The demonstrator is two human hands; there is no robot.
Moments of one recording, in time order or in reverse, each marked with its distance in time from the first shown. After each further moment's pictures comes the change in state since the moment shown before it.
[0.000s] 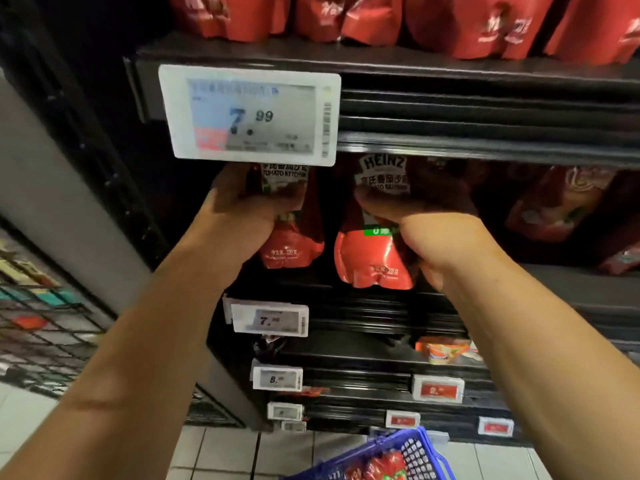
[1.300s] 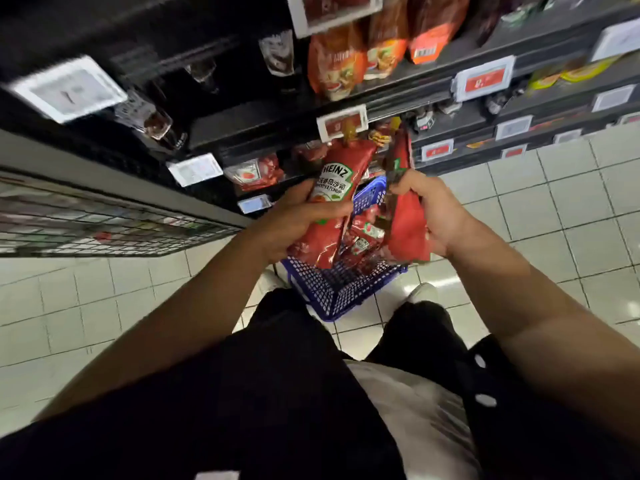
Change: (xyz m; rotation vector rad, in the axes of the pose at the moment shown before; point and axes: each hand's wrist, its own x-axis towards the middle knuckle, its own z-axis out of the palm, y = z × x) left_hand -0.248 -0.148 0.139 0.016 -0.729 -0.853; right_hand -0.226 0.186 -0.189 0.536 0.059 0.810
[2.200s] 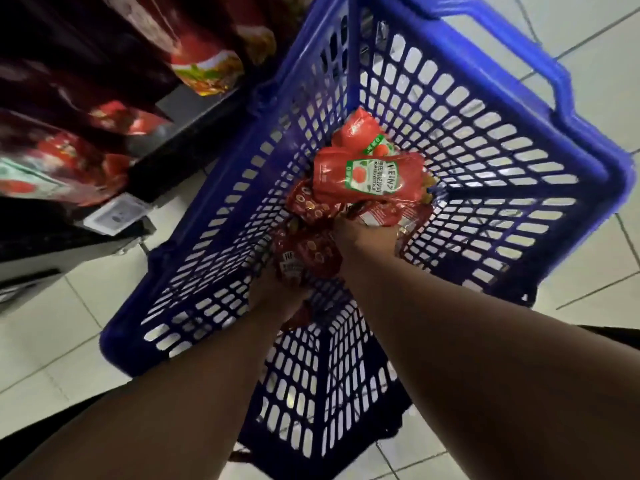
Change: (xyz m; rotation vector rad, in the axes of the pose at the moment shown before) left_hand 0.427 -0.583 -0.112 0.965 0.317 -0.641; right_hand 0.512 0.432 -0.257 0.277 0.726 0.301
